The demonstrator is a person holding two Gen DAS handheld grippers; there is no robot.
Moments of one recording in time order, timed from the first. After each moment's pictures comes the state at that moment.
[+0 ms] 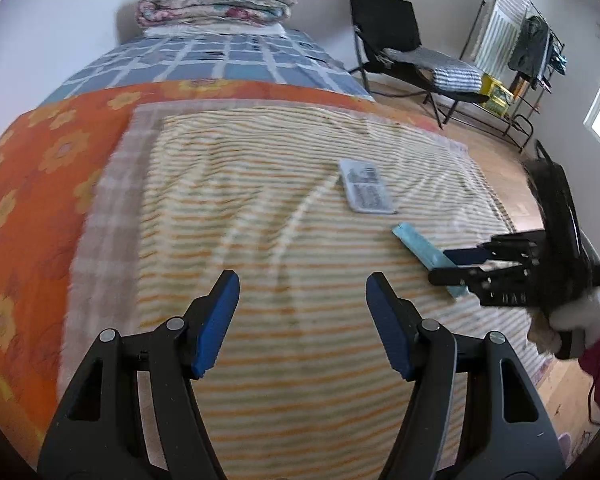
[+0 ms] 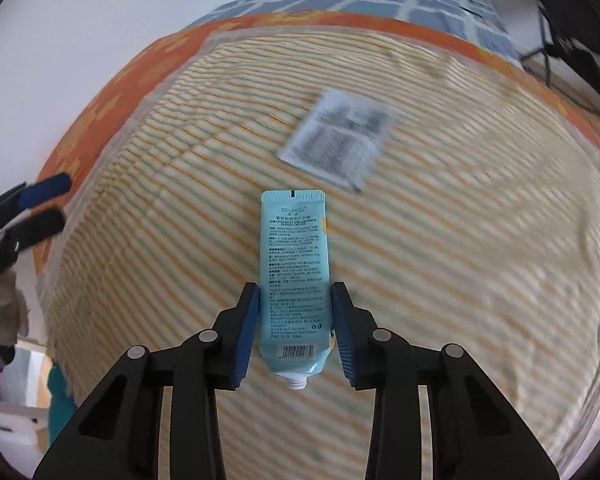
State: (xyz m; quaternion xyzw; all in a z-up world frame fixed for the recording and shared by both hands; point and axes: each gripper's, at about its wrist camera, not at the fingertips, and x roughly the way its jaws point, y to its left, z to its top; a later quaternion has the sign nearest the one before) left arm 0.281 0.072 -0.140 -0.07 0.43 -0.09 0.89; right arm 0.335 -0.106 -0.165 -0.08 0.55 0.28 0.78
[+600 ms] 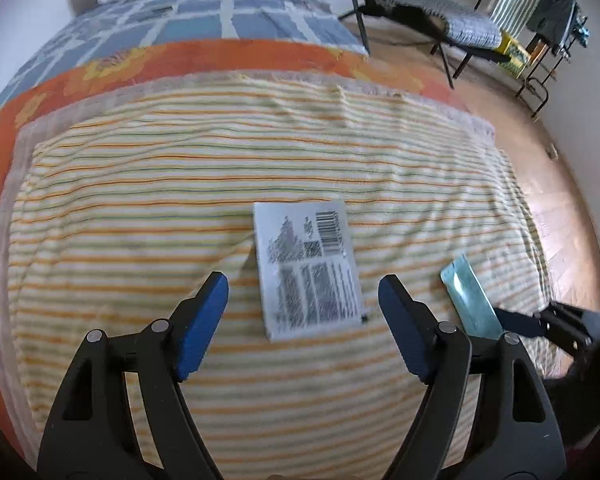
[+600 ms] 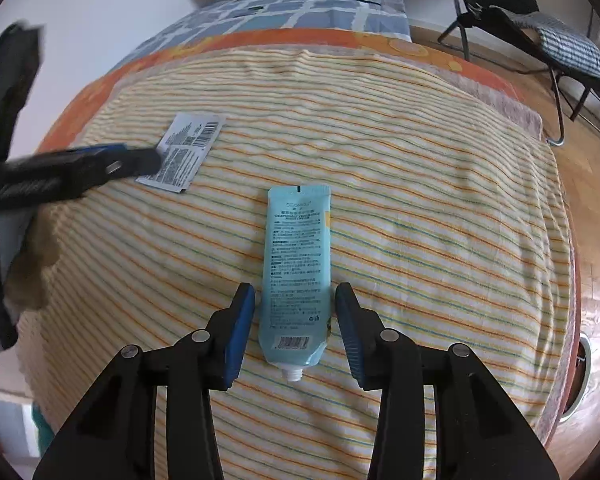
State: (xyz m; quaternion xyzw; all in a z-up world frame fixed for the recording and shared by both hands) left arm 0.435 -0.026 -0.180 -0.05 0.53 -0.09 0.84; right arm 0.362 -0.180 -0.162 -0.05 0.54 0.19 0.82
